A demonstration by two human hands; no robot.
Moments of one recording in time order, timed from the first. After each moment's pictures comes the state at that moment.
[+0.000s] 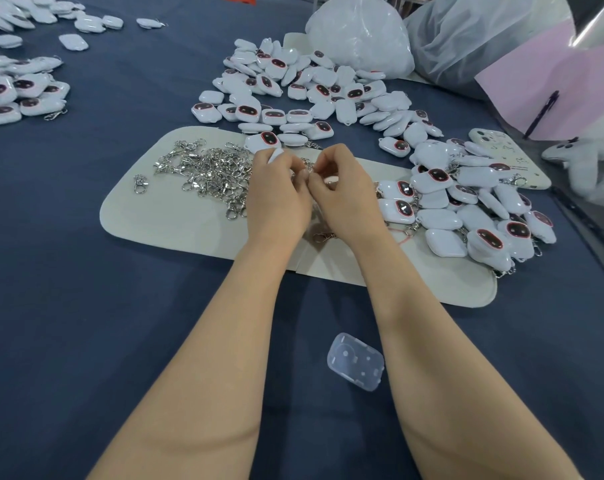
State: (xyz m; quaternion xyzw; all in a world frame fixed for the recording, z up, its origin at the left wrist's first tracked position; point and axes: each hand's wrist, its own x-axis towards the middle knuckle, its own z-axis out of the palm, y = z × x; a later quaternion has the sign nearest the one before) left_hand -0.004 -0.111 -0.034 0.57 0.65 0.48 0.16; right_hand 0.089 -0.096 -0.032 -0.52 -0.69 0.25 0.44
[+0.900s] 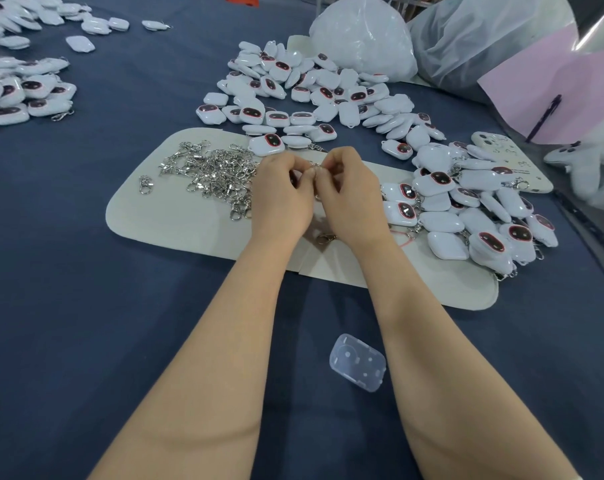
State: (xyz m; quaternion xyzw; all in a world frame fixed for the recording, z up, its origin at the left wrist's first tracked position) left_hand -0.006 -0.109 -0.031 0.55 0.64 0.49 0.21; right_hand 0.090 -0.099 -0.031 -0.52 -0.69 0.21 0.45
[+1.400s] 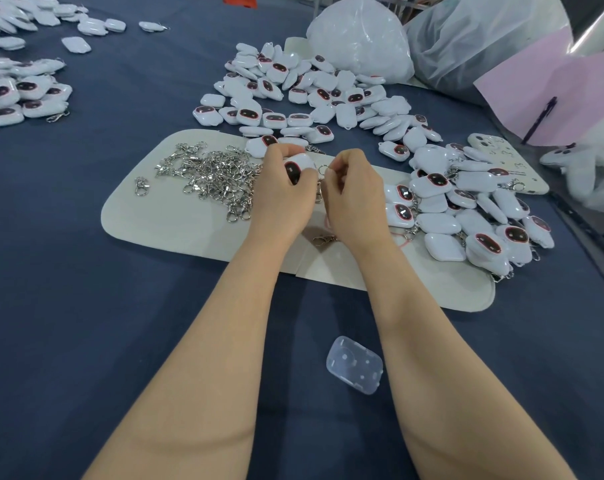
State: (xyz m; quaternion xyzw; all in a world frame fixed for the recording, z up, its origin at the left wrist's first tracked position) left_hand -0.002 -0.111 -0.026 0.49 0.56 0.57 0.35; right_hand 0.095 -0.096 -0.032 -0.56 -0.69 0.15 0.44
